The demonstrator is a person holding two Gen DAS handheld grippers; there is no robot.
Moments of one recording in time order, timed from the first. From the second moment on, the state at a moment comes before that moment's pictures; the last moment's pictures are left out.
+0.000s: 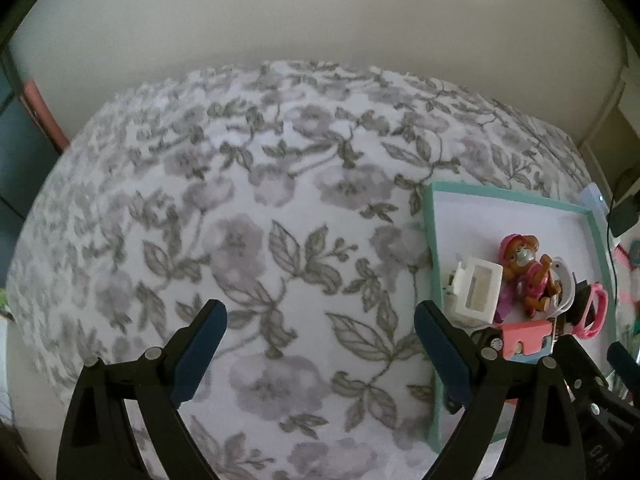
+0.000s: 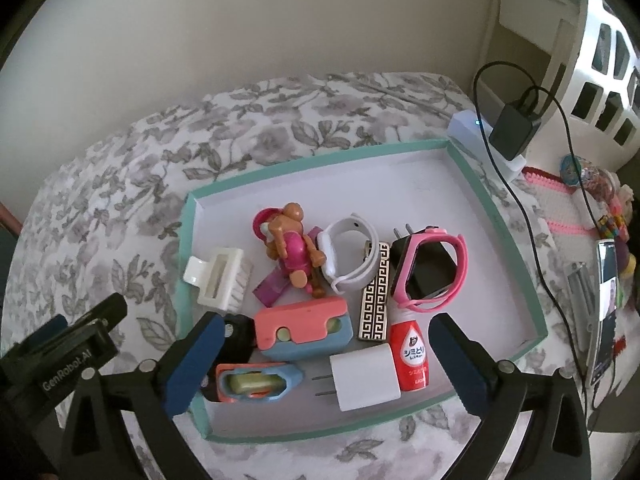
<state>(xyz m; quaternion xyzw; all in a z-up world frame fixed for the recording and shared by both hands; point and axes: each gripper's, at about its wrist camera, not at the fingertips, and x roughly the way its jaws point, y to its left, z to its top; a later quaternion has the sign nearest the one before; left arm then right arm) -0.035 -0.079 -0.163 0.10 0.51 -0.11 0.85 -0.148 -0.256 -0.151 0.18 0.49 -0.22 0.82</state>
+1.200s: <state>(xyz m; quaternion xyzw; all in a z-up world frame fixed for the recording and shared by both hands) -0.096 -0.033 -0.138 0.12 0.49 -0.11 0.86 -0.187 -0.211 -0.136 0.15 0.48 -0.20 0.84</state>
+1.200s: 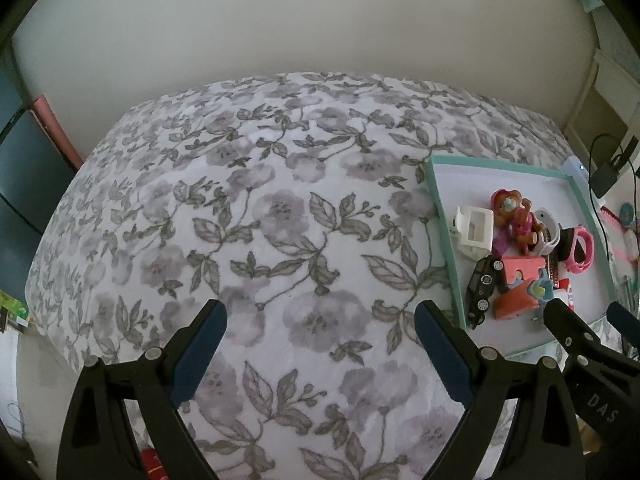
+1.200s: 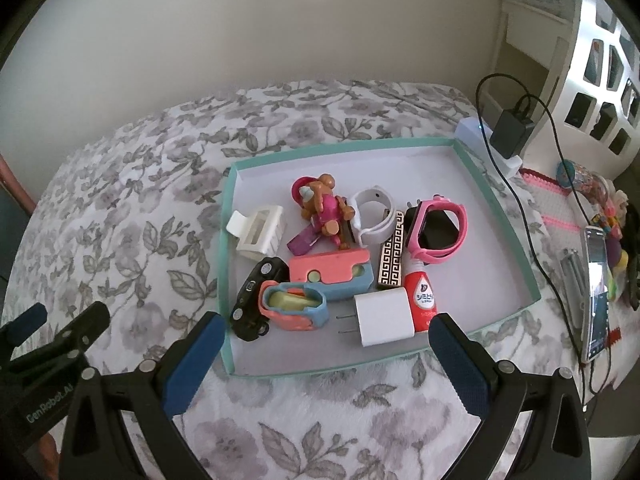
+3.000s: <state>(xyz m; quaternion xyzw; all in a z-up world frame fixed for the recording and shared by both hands) -0.090 -0.024 -0.139 0.08 0.51 -0.12 0.85 -0.189 -0.210 -0.132 0.15 0.47 -0.19 0.85</state>
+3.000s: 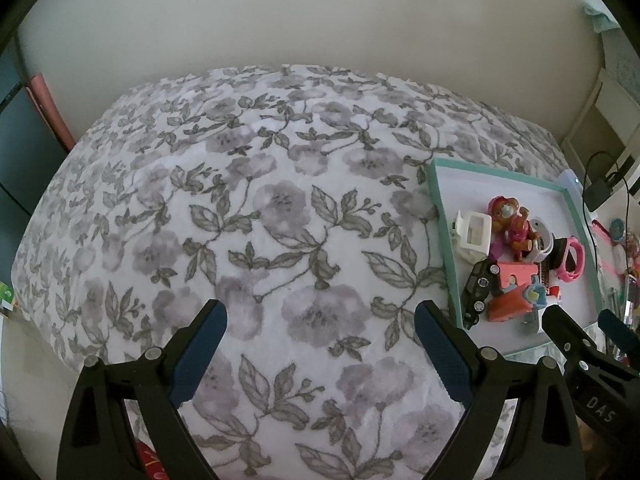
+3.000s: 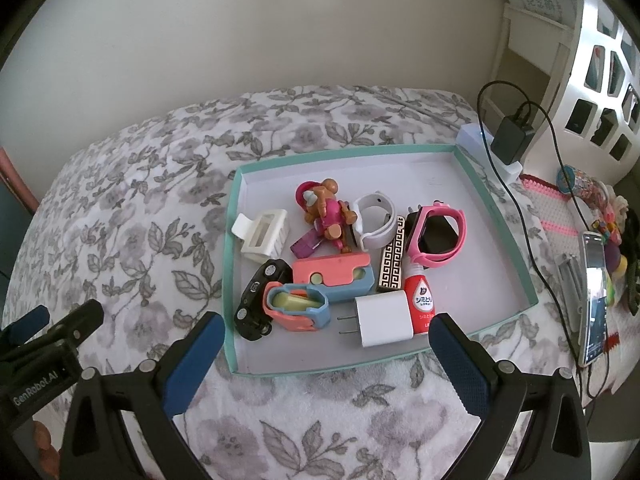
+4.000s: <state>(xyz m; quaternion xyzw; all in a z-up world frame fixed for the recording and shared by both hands) -0.087 -0.020 -0.143 0.08 0.52 -0.10 0.84 -0.187 -0.209 -0.137 0.14 0.48 -0.18 0.84</state>
